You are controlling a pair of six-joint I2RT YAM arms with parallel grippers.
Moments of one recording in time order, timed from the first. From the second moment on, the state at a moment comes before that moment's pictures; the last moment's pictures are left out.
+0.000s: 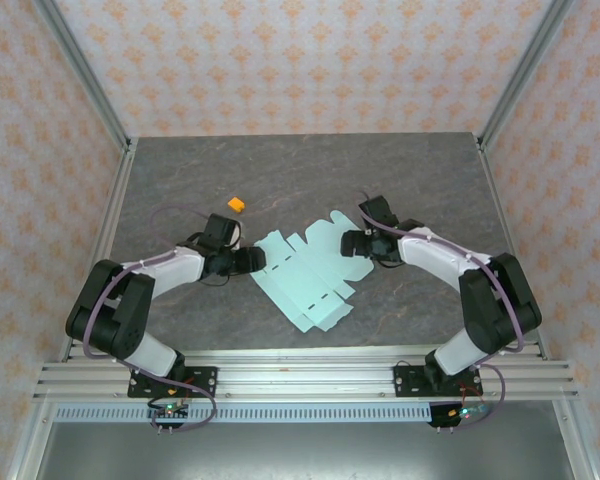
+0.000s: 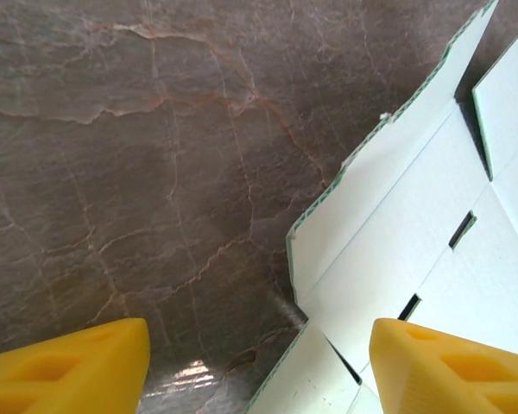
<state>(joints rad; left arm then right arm) -0.31 1.52 0.68 -0.19 0.23 -0.52 0.46 1.55 0.93 -0.48 0.05 0.48</state>
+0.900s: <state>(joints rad) -0.32 1.37 0.76 -0.10 0.36 -0.41 0.47 1.53 1.09 -0.44 -0.05 0.29</state>
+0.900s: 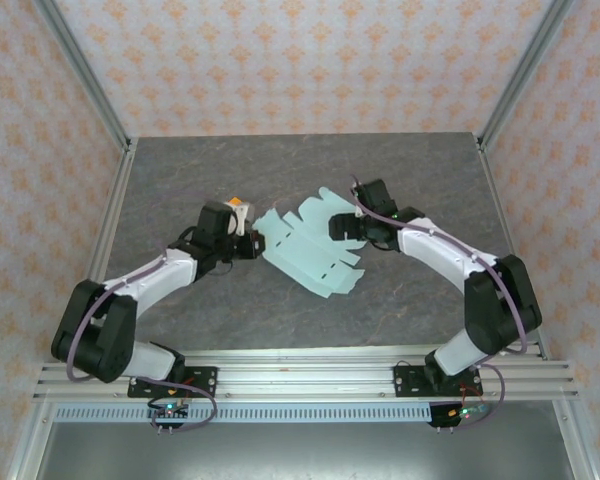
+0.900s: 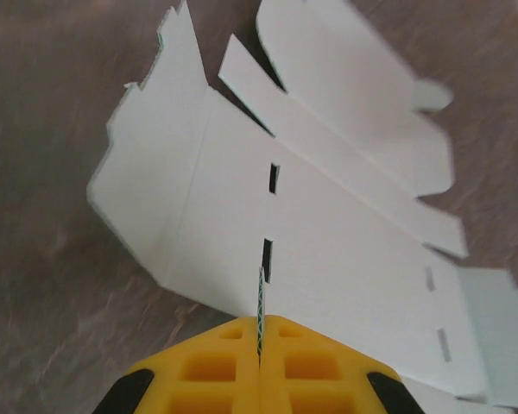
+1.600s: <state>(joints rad) -0.33 1.31 1.36 -0.52 0.38 0.09 0.46 1.39 1.43 -0.56 -0.34 -0.32</state>
